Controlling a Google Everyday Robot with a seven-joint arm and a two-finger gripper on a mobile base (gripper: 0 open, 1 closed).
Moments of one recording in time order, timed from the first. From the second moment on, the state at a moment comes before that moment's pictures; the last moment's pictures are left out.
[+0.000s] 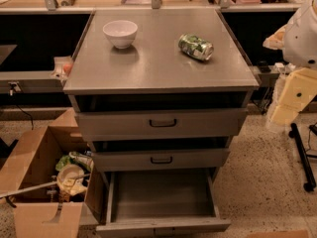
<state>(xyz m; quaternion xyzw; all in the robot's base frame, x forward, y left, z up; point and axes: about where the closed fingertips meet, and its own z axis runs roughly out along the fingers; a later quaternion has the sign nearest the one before) 0.438 -0.216 0.978 -0.60 0.78 -0.04 0.16</state>
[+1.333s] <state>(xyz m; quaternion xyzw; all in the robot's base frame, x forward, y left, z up) 0.398 -0.140 0.811 -0.66 0.74 0.06 0.14</state>
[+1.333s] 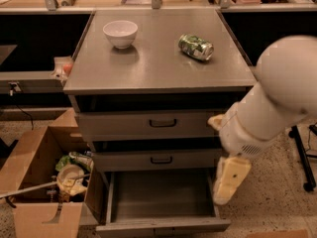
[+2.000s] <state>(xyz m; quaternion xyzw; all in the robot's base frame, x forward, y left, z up) 0.357 -0.127 0.692 -0.64 0.75 0.15 0.08</state>
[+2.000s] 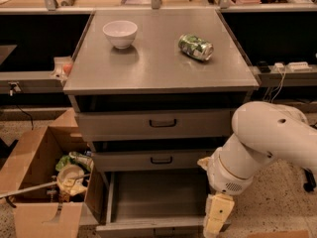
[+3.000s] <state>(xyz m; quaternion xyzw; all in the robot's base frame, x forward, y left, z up) 0.364 -0.132 0.515 -0.65 0.74 0.17 0.02</state>
